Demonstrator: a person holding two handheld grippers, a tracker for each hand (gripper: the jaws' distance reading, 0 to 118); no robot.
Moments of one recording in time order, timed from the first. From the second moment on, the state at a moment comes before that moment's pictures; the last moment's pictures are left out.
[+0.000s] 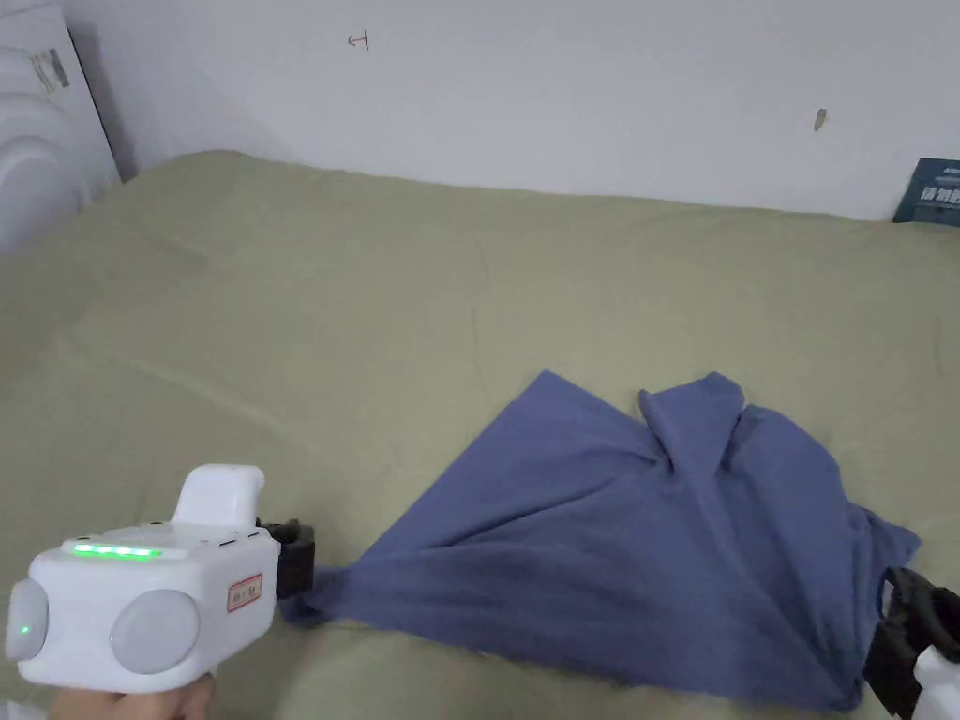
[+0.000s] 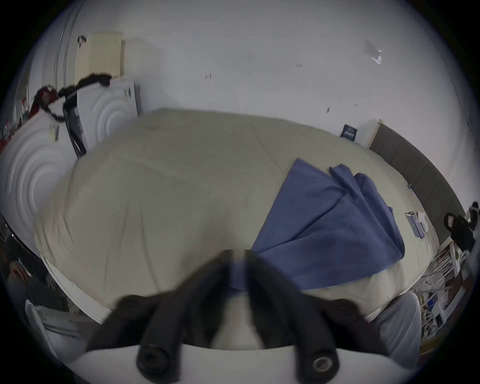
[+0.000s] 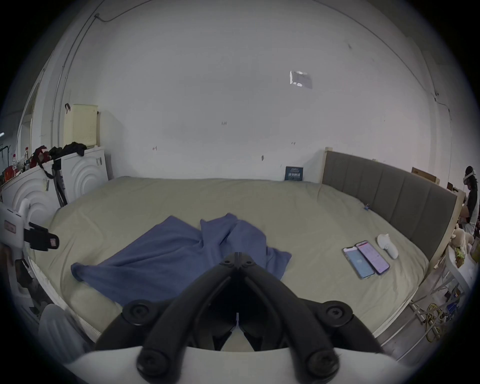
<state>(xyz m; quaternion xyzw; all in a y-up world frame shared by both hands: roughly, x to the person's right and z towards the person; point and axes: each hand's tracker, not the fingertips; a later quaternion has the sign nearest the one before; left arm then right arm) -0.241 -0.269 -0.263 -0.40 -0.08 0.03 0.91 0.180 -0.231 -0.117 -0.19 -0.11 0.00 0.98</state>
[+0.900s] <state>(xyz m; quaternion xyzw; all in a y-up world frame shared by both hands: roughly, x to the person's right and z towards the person) -0.209 -0.310 -0.292 -0.48 -0.11 0.00 0.87 0.241 -0.243 -0.293 -0.33 -0.05 0.00 0.94</state>
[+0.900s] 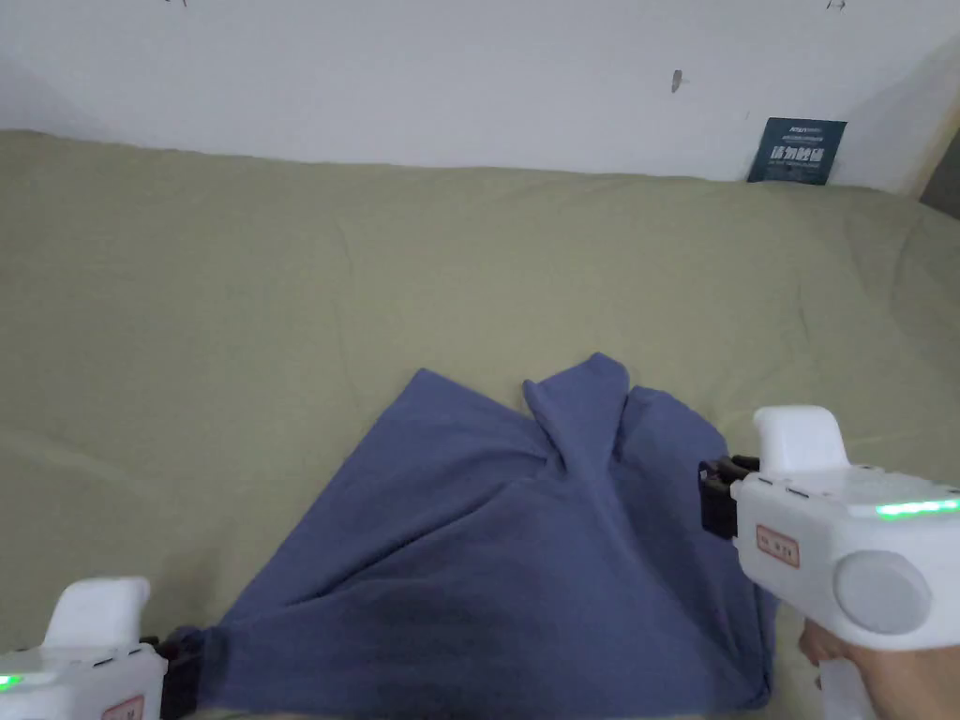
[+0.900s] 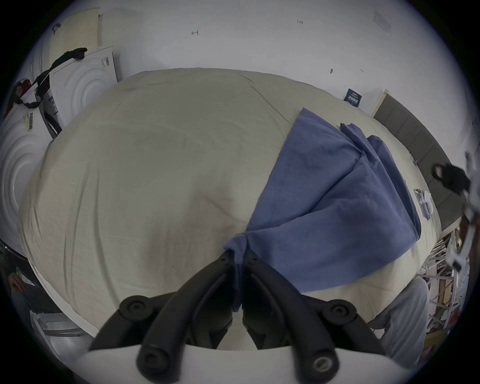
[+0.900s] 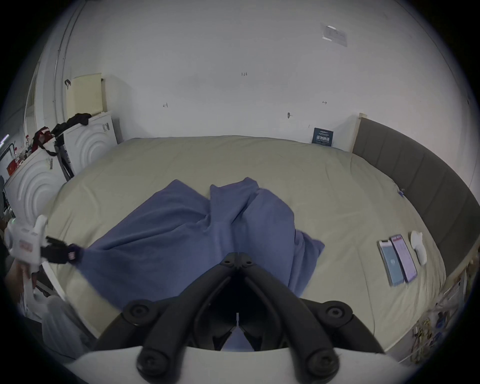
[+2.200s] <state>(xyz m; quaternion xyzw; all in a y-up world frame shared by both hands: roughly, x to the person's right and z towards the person) -0.238 -0.261 -0.321 -0.43 -0.11 0.05 0.90 0.290 -0.146 -0.414 -0.36 -0.02 0.12 0.92</state>
